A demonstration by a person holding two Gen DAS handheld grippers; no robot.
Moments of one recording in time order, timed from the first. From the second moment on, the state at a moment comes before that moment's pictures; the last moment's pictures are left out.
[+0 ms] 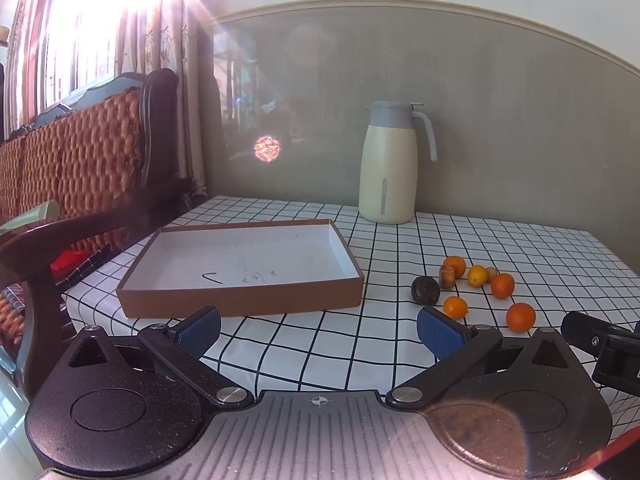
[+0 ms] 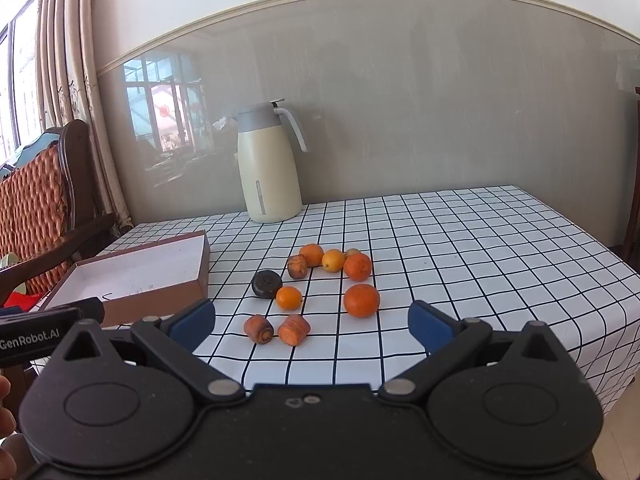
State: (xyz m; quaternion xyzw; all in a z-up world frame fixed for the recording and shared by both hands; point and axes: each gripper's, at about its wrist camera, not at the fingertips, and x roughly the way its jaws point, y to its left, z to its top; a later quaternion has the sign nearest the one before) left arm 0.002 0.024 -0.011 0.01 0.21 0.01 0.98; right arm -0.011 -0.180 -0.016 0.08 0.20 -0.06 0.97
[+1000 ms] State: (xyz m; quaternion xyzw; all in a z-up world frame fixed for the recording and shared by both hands) left arm 0.008 0.015 -0.011 0.02 0.21 0.00 0.98; right arm -0.009 -0.183 -0.018 0.09 0.20 -0.06 0.97
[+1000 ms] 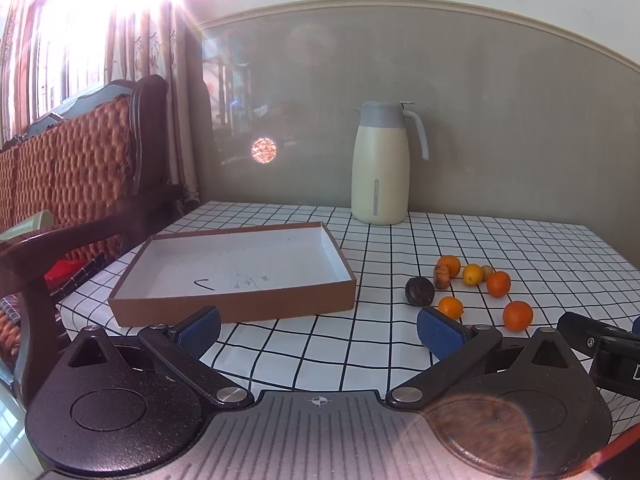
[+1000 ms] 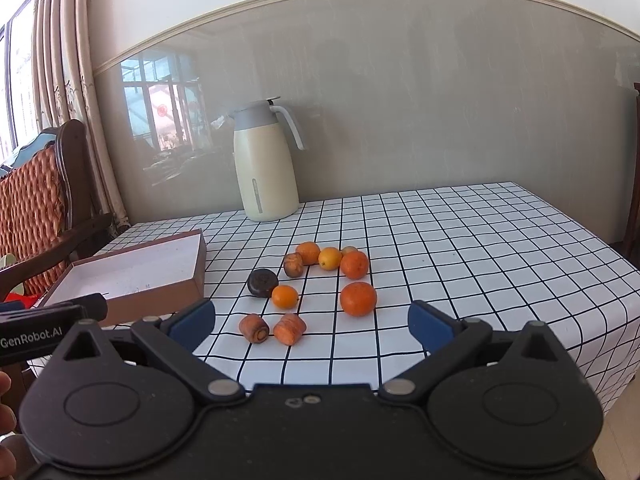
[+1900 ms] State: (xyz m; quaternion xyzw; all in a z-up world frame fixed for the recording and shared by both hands) left arm 0.077 -0.052 -0.075 0.12 0.23 -0.11 0.96; right arm 0.033 -0.227 -0.063 0.11 0.24 -0.10 0.96
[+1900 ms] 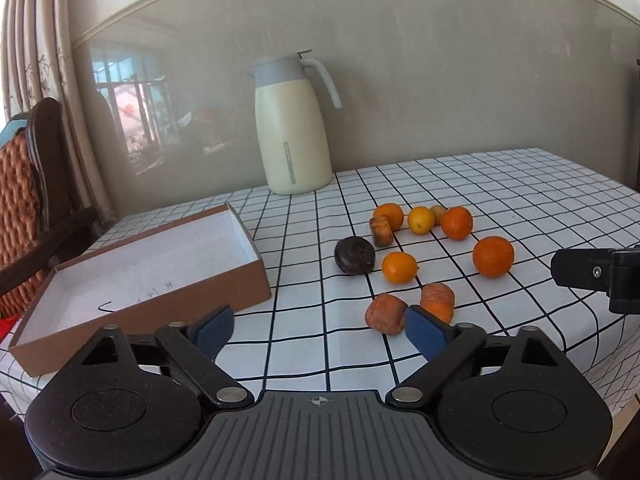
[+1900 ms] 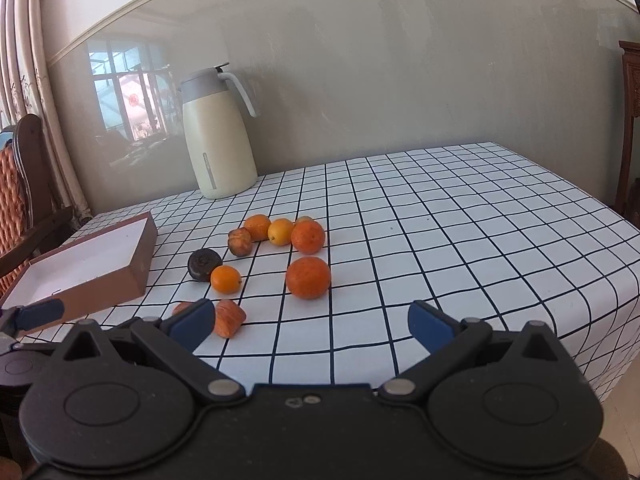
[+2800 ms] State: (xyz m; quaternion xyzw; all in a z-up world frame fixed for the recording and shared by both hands) left arm 0.128 -0.085 -0.116 0.11 0.27 -0.15 0.95; right arm 0.085 -0.243 -0.084 0.12 0.25 -0.10 0.95
